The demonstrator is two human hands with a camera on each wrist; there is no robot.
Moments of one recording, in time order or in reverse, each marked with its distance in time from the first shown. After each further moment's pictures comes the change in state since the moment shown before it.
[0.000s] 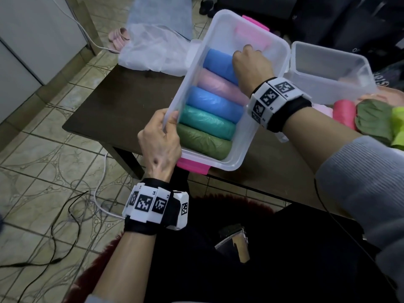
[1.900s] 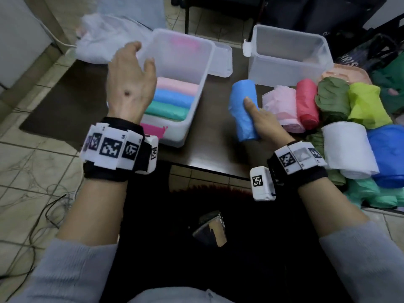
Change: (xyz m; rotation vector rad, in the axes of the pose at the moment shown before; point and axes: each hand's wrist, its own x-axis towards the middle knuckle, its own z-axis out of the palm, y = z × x) left_hand 0.049 0.067 0.024 0.322 -0.231 0.149; right_hand -0.127 0.088 0.087 1.512 -0.122 0.584
